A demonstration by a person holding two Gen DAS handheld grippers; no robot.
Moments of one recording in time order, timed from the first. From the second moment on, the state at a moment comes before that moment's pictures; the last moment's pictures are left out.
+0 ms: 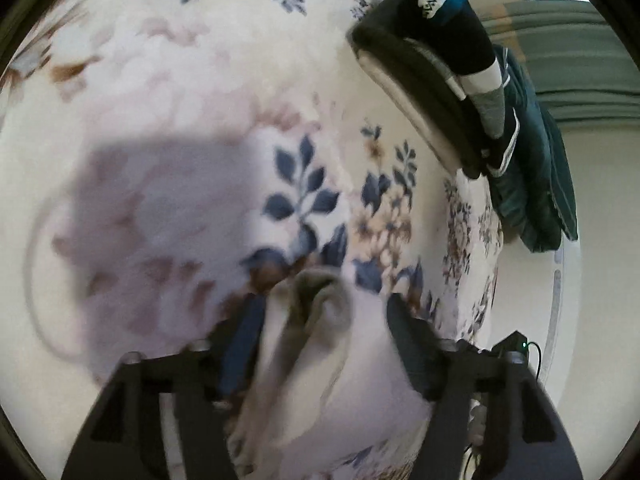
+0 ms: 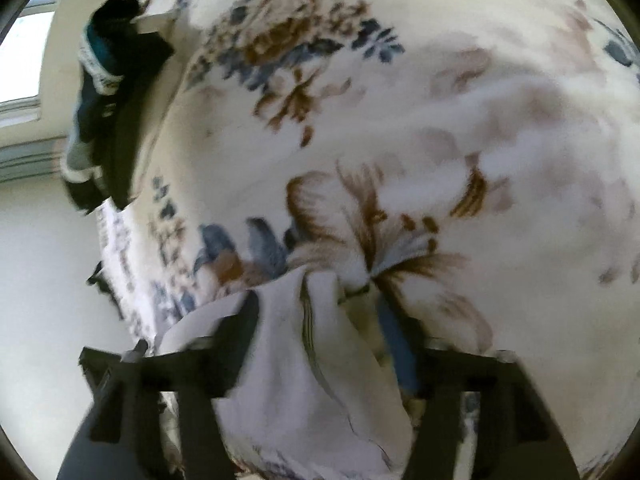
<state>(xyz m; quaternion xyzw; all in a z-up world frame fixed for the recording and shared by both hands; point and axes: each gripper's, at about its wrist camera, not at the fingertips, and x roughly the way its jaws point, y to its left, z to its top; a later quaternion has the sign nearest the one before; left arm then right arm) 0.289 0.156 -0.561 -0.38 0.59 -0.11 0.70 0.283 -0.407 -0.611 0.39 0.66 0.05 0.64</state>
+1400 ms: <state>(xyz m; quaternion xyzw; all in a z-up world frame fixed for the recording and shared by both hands) 0.360 0.148 -0.441 -0.41 0.50 -0.21 0.74 0.340 -0.351 -0.517 0.44 0.60 0.23 0.63</state>
